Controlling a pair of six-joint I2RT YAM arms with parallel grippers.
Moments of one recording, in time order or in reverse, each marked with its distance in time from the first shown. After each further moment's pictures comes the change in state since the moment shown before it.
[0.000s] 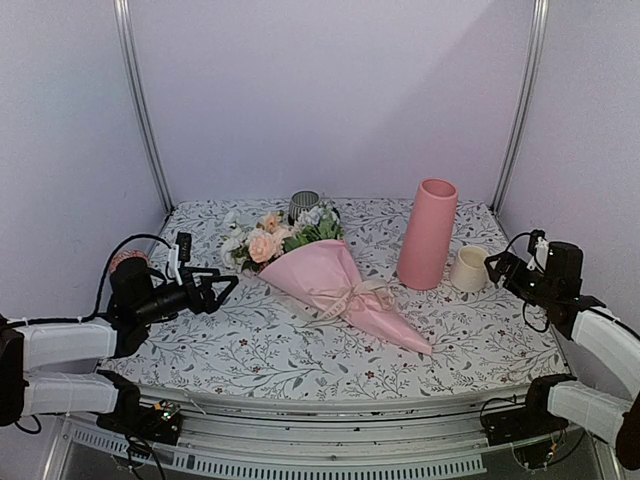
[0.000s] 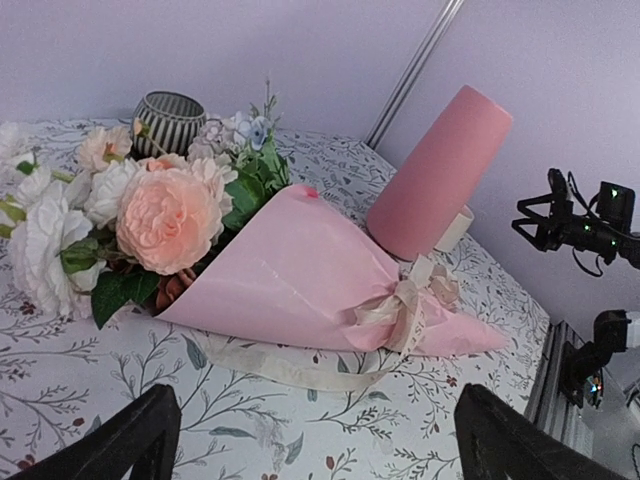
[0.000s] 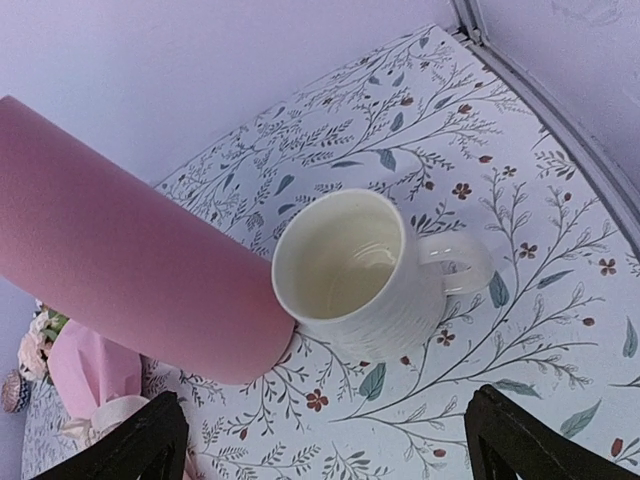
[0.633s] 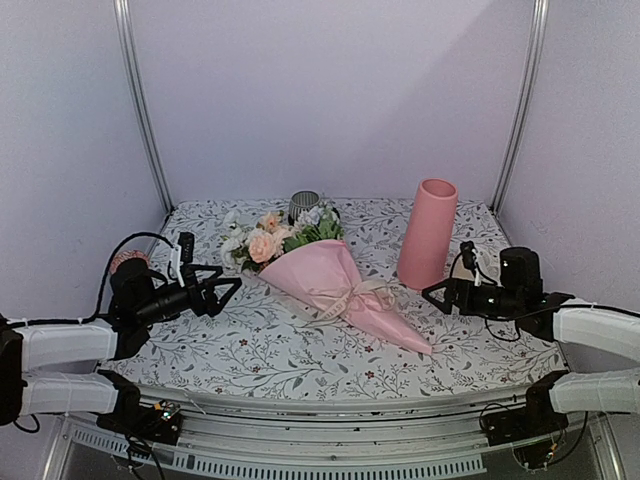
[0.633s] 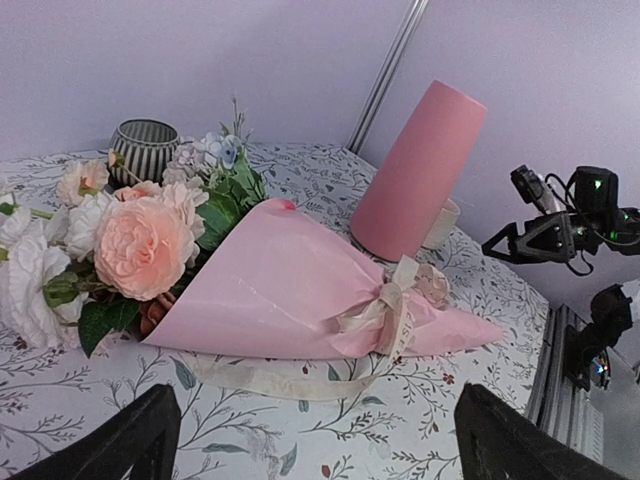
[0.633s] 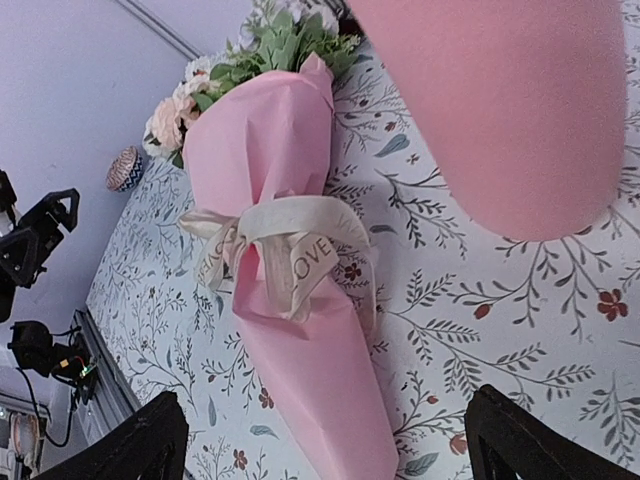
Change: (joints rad) left arm -0.044 -0.018 -0.009 0.050 -0.002 0.064; right arm 0.391 0.169 0.000 0.109 -0.255 -0.026
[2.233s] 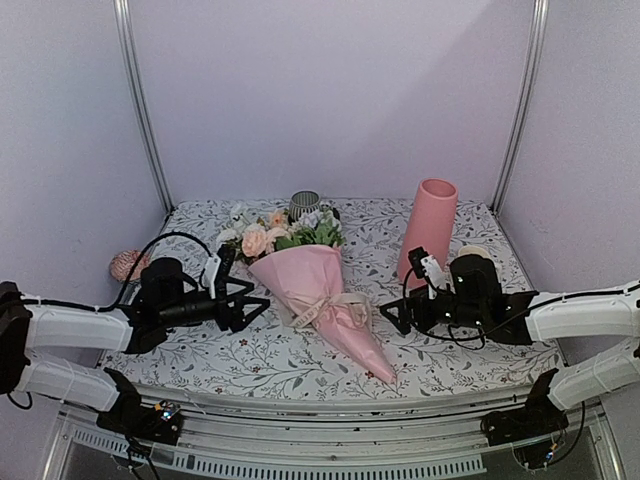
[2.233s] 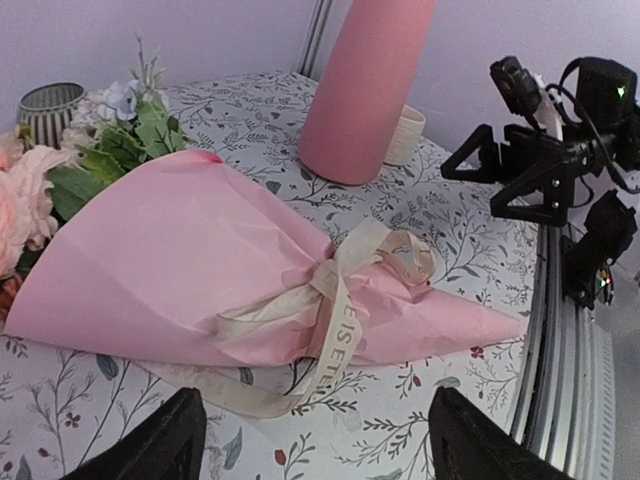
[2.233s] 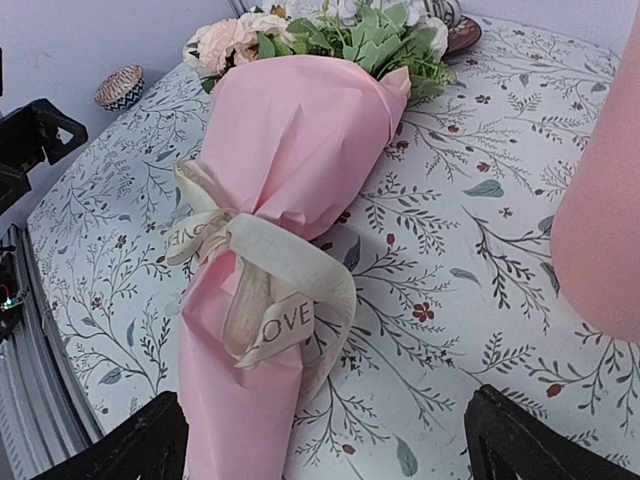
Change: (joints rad) left arm -0.212 0.132 0.085 -0.097 -0.077 0.129; right arm 0.428 0.219 0.105 0.124 0.374 -0.152
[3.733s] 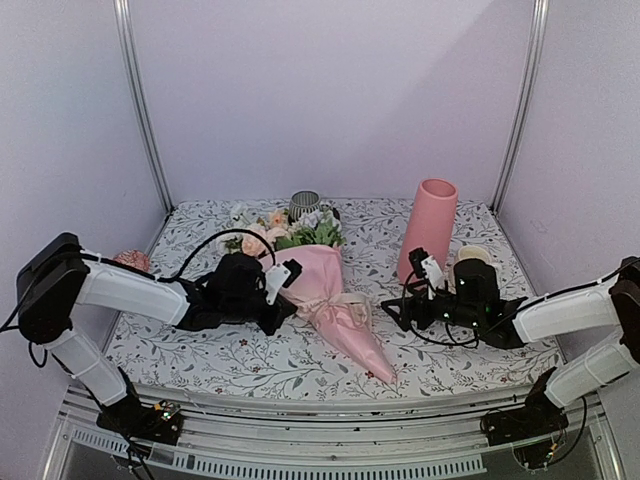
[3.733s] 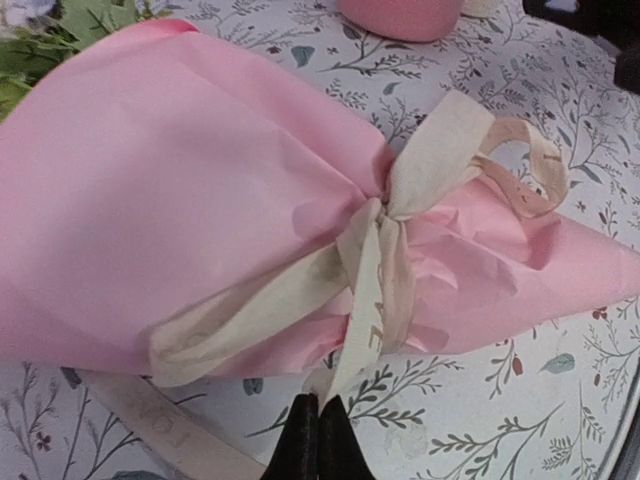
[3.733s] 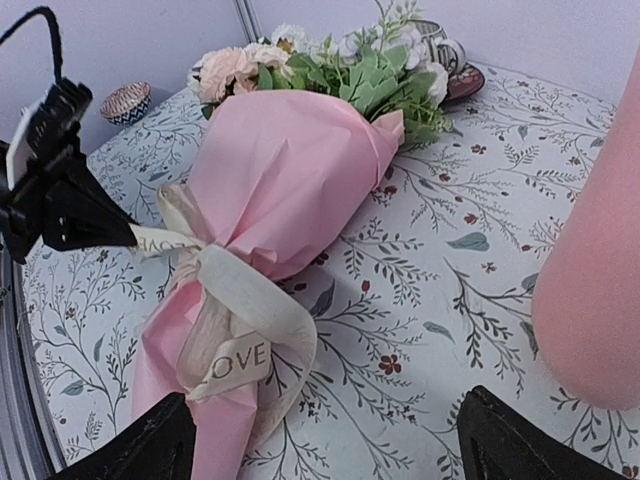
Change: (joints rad) left arm -0.247 0.446 0.394 -0.363 -0.332 0.153; right arm -0.098 0.124 -0.077 0.329 -0.093 -0.152
